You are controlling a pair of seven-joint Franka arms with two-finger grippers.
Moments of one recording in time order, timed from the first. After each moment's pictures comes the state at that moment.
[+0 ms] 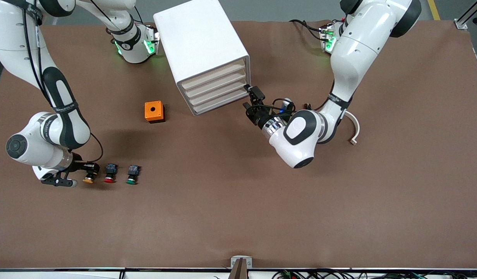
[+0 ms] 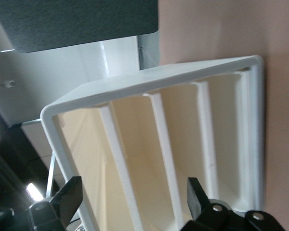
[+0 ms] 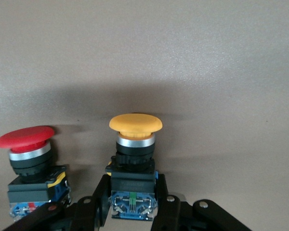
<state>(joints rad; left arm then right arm) -0.39 0.82 -0.22 -1.42 -1.00 1.41 -2.24 -0.12 0.61 -0.07 -1.87 0.11 2.43 -0.16</state>
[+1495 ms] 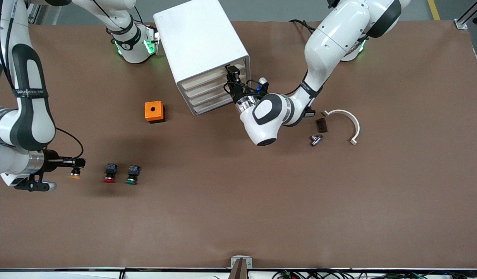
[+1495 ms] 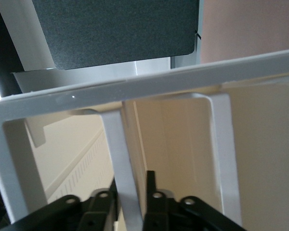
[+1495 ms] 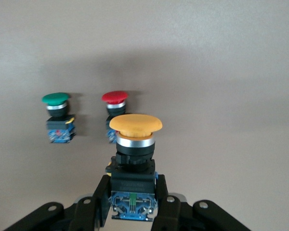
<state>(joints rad) -0.53 0.84 -0.26 -1.48 -1.06 1.40 -2.28 -0.11 0.51 -0.06 -1.55 0.12 1.82 -0.09</state>
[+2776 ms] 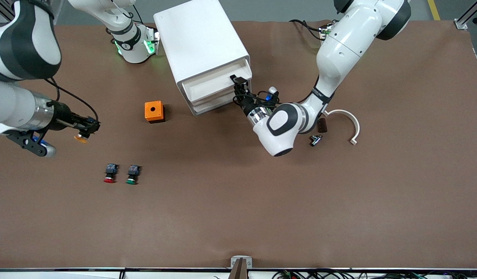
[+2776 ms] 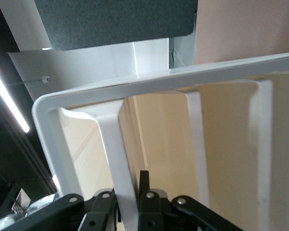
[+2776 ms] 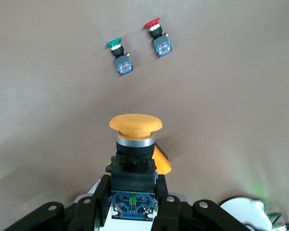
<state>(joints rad) -0.42 0.84 -0.25 -1.47 -1.07 1.40 -2.28 0.14 0.19 -0.05 -1.53 0.12 1.50 0.61</state>
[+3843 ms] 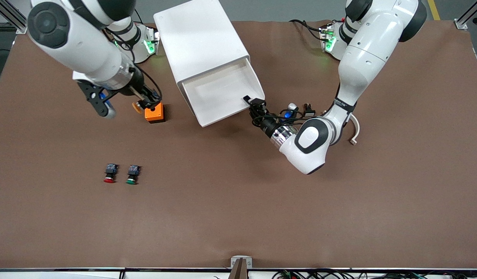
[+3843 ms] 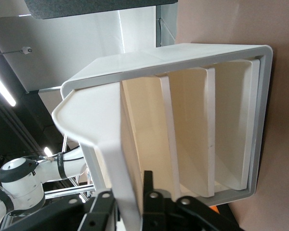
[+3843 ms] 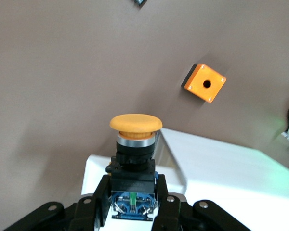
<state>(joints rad) -0.31 0.84 -0.22 -1.43 -1.07 1.41 -2.27 0.50 0.12 -0.05 -1.54 0.18 1.56 1.38</state>
